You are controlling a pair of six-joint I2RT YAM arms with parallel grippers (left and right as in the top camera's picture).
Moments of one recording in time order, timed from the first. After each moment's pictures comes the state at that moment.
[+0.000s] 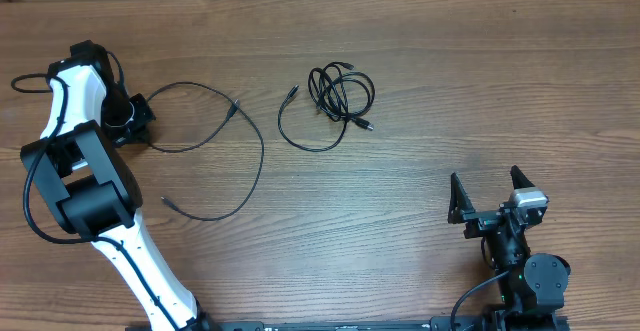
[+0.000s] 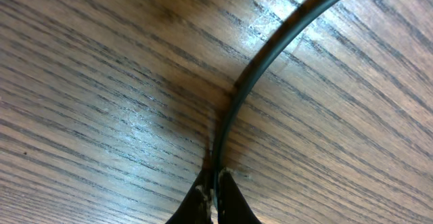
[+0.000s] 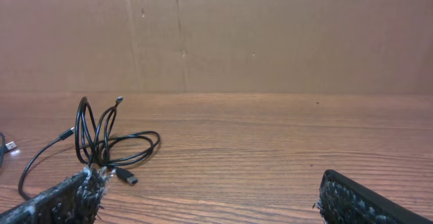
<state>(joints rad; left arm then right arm) 0.39 2.32 1.83 -1.10 0.03 -0.21 0.01 0.01 0.02 -0.03 -0.12 0.04</state>
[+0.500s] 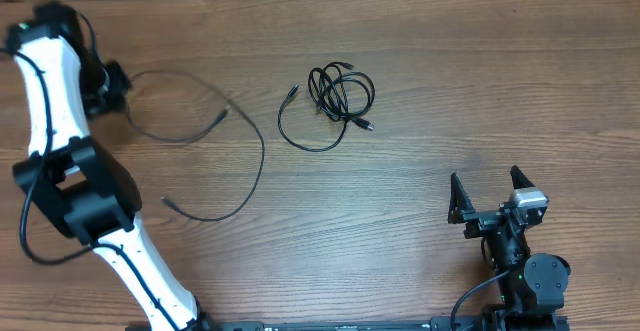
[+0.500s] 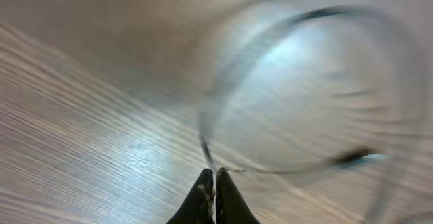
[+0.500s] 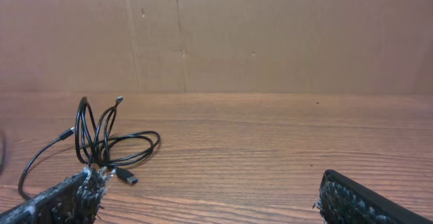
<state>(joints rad) 0.38 2.25 2.21 -1.39 0.05 -0.23 0.01 0.01 0.02 -0.03 -0.12 0.04</state>
